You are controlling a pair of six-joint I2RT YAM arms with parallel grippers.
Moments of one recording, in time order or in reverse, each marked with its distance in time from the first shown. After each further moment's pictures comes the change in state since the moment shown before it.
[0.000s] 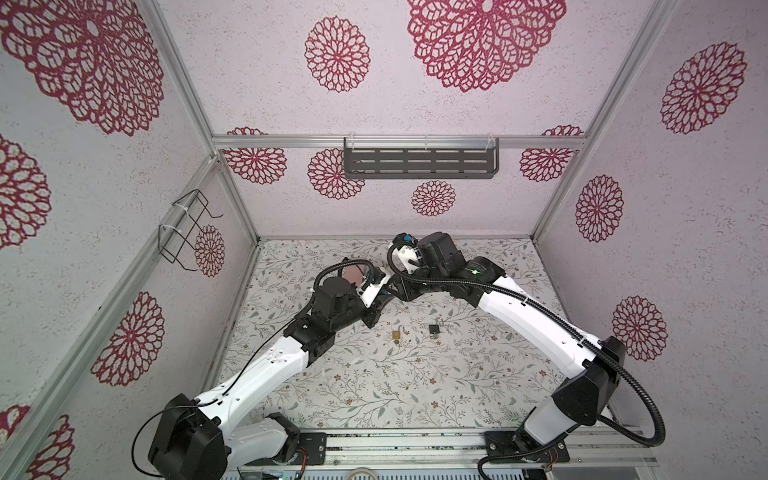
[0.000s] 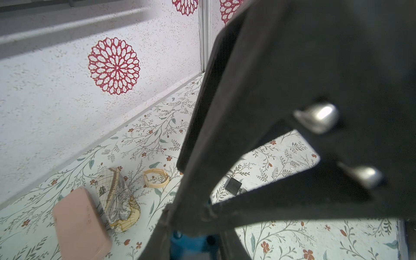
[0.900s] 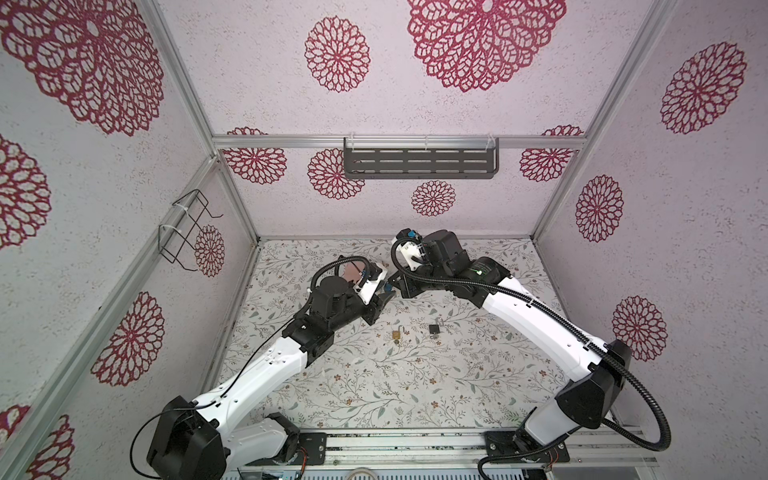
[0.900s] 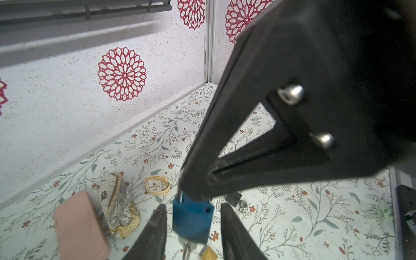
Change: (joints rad) left arm 0.003 -0.015 0.000 0.034 -0.012 -0.055; right arm -0.013 -0.028 -0.008 0.035 0.025 0.012
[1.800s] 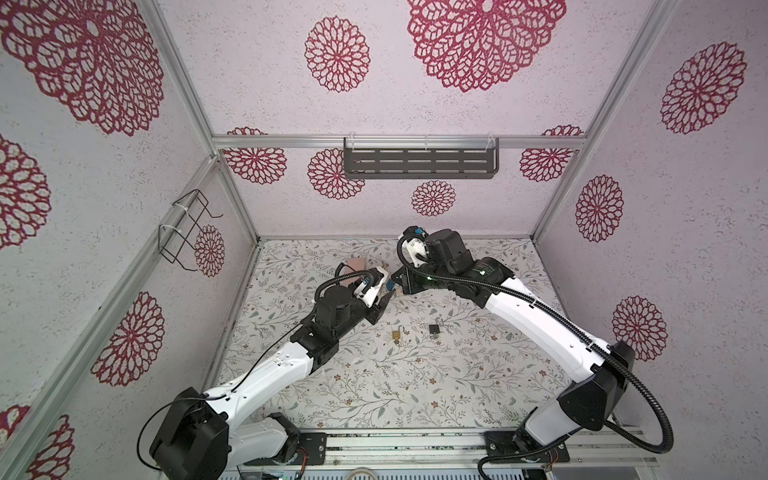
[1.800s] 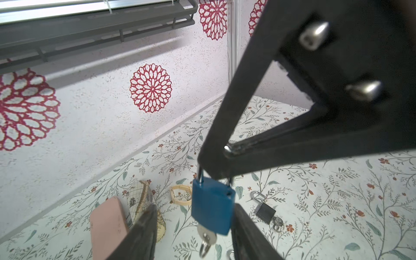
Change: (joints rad) left arm -0.051 0.029 -0.104 0.220 -0.182 0.072; right arm -0.008 -0.012 -0.019 0.025 0.012 0.096
